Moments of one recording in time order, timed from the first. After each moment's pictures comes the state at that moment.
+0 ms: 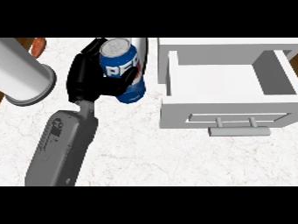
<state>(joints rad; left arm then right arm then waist) -0.58 0.00 -0.04 -1.40 0.23 0.31 0.13 0.47 -0.01 -0.71 -2.29 -0.56 0.48 0.24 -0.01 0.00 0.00</state>
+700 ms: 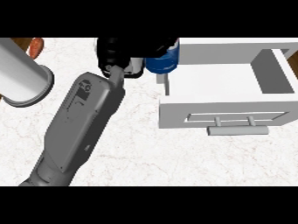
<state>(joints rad) -0.93 0.00 -0.10 -1.16 0.27 0.47 0.17 0.46 0.00 -0.66 -2.28 -0.53 0.47 0.22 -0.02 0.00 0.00</state>
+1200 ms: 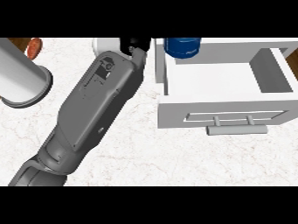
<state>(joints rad) -1.14 0.00 -0.14 -0.94 0.36 0.55 0.11 0.44 -0.01 -0.66 -2.28 -0.53 0.46 0.24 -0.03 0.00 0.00</state>
